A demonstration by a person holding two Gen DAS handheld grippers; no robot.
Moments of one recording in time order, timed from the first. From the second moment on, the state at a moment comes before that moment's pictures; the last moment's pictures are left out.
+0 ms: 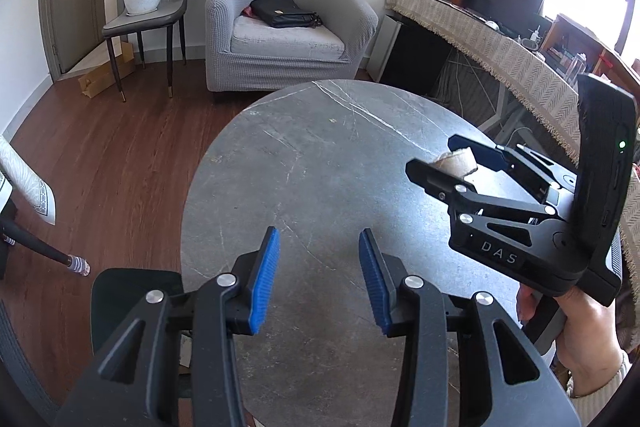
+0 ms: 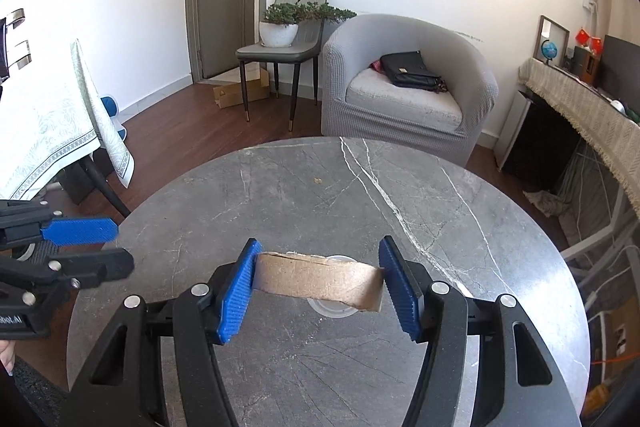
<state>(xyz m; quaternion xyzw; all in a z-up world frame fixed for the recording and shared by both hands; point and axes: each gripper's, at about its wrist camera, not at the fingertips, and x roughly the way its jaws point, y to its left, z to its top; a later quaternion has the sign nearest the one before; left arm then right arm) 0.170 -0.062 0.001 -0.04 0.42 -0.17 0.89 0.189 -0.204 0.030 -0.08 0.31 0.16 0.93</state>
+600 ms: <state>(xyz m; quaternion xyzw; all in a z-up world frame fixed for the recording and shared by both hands) 0.169 -0.108 -0.012 -0.05 0.43 -0.23 0.87 0.155 -0.228 0.069 0.03 0.19 0.21 0.96</state>
